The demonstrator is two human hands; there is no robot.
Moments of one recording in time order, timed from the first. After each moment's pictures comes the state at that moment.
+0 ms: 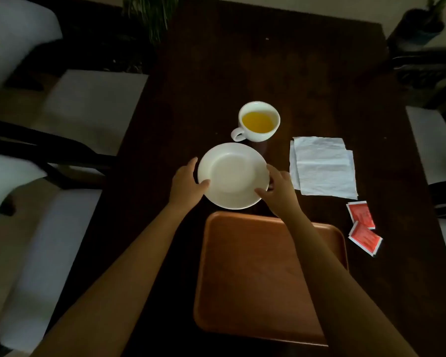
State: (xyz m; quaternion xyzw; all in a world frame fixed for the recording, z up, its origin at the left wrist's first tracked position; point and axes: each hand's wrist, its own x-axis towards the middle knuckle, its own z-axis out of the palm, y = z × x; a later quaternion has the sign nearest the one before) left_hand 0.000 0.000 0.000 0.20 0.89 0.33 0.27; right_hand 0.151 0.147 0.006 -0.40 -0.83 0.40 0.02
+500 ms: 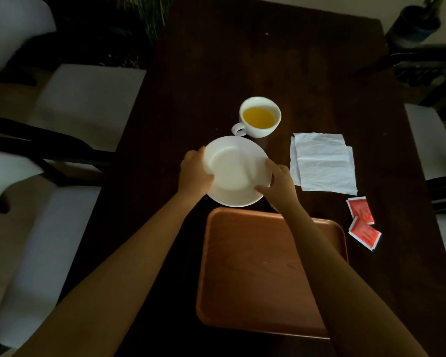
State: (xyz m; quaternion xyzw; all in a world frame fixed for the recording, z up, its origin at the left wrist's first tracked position) left_hand -0.003 0.021 0.009 0.27 0.90 0.27 0.20; right_hand 0.144 0.145 0.010 -0.42 -0.82 0.39 0.02
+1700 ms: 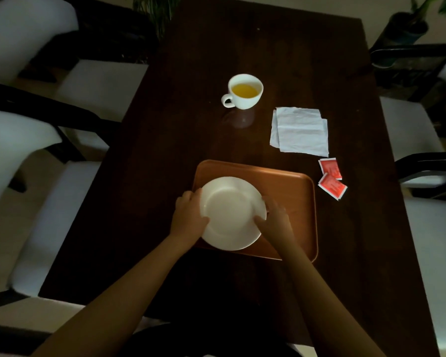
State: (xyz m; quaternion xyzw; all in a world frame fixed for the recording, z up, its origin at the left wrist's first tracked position) left_hand 0.176 -0.104 0.005 0.25 0.91 0.21 0.23; right_hand 0.310 0.038 0.015 -0.46 -0.79 0.41 -0.04
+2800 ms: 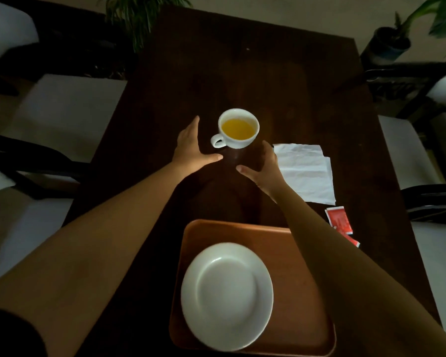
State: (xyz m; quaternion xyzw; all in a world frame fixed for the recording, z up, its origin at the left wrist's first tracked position) left_hand -0.042 0.089 0.006 0.32 0.85 0.36 0.22; right_hand 0.127 0.201 0.013 -0.40 -0.77 0.49 0.08
